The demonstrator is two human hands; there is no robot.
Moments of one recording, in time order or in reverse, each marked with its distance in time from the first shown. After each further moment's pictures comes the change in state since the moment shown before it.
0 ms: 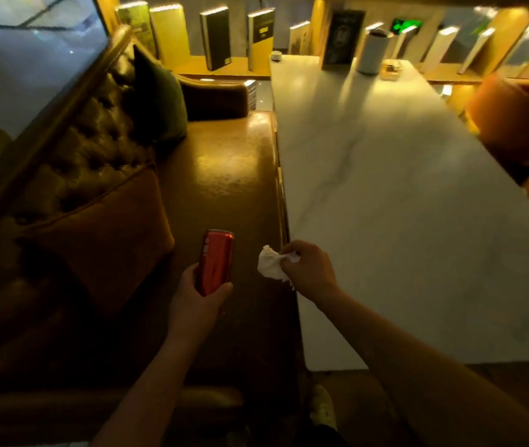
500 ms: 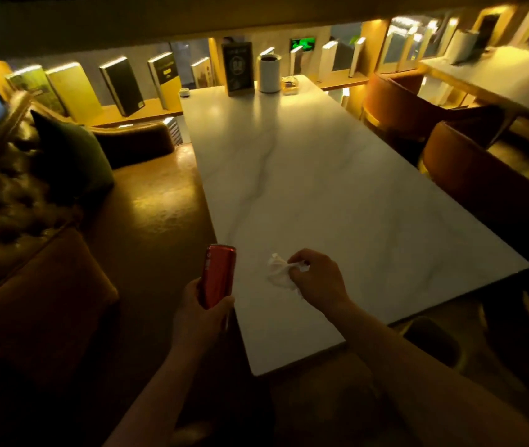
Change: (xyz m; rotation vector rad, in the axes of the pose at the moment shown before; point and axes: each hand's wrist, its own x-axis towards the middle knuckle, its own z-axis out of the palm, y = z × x) left_hand -0.048 0.061 0.103 0.152 -0.183 0.149; right_hand -0.061 0.080 -0.127 0.069 0.284 0.143
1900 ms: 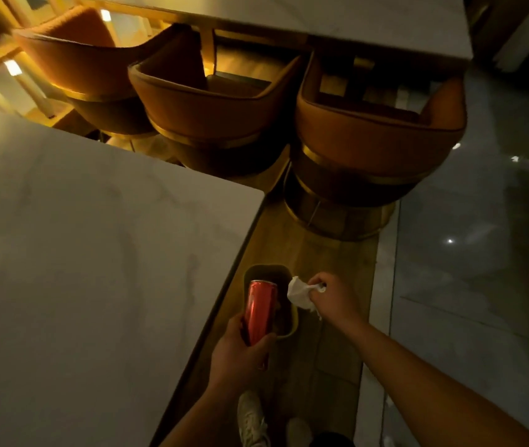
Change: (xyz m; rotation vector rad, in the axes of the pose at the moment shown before) left_hand -0.100 0.063 0.471 0.485 -1.005 0.189; right_hand -0.079 0.388 -0.272 0.176 0.417 0.860
